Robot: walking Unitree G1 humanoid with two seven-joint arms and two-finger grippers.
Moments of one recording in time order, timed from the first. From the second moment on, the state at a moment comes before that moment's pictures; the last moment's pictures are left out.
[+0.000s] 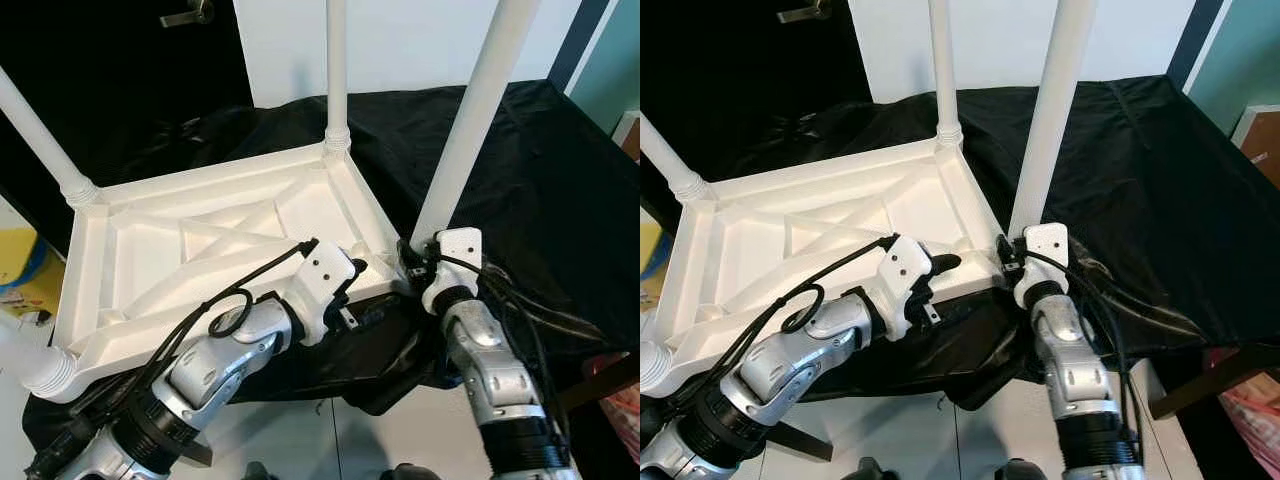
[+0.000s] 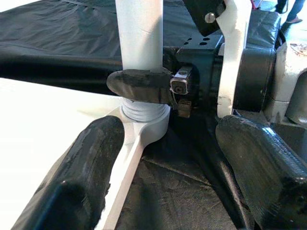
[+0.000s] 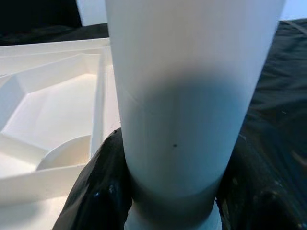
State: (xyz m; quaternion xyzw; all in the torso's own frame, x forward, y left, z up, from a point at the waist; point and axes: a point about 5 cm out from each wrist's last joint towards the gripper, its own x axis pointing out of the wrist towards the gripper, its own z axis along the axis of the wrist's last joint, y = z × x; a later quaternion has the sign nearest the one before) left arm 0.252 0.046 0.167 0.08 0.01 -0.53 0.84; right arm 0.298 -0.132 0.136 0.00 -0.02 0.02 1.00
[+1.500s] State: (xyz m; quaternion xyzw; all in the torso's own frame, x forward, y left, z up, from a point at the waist) left arm 0.254 0.044 0.167 0.08 0.01 -0.53 0.84; right arm 0.281 -0.161 0.145 -0.03 -0.05 0.19 0.98
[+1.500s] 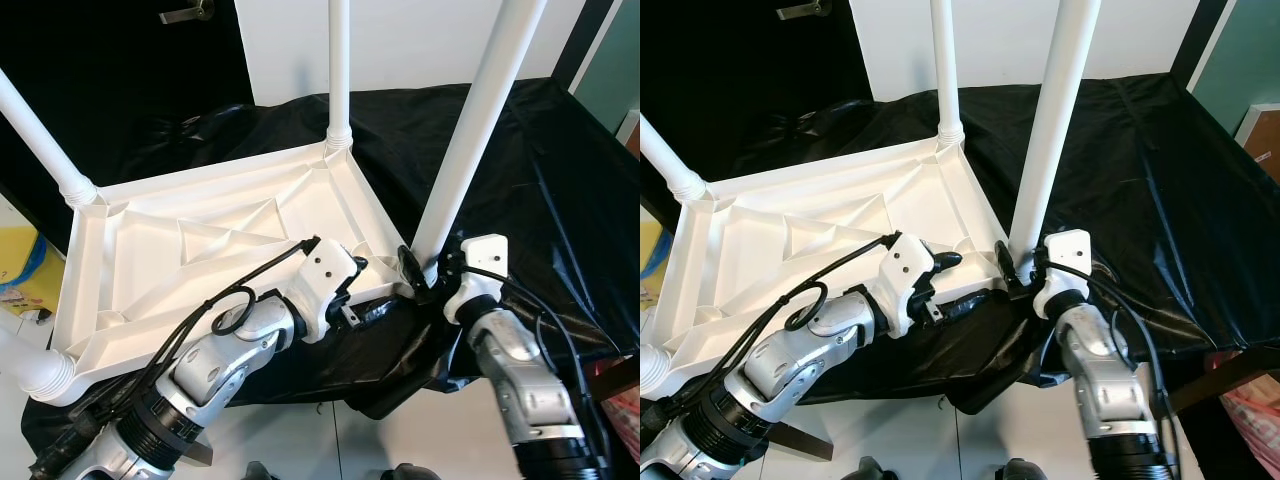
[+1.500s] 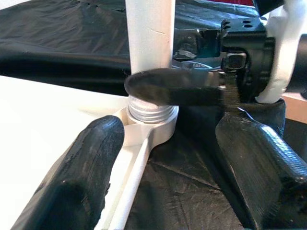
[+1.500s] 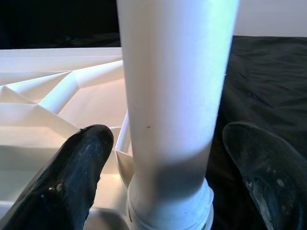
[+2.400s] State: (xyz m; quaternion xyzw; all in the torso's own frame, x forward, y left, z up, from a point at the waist) left arm 0.254 0.044 0.166 0.08 0.01 -0.53 0.84; right arm 0.320 -0.166 0.142 -0.10 -0.01 0.33 0.94
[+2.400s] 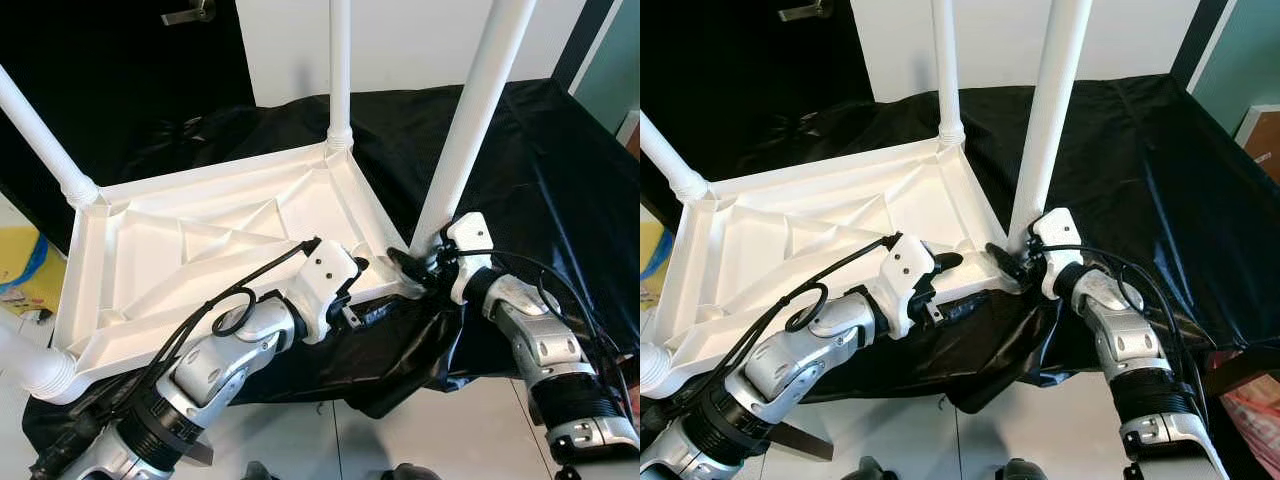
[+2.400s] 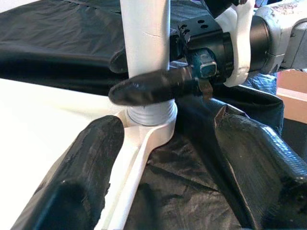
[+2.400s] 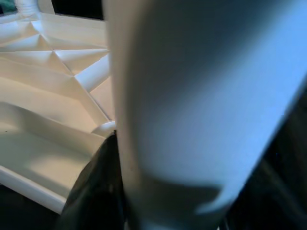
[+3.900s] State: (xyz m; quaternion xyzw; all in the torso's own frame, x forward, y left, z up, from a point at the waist) left arm 0.254 0.045 0.166 0.08 0.01 -0.53 0.85; right arm 0.297 -0.126 0.134 0.00 -0.04 0.03 1.00
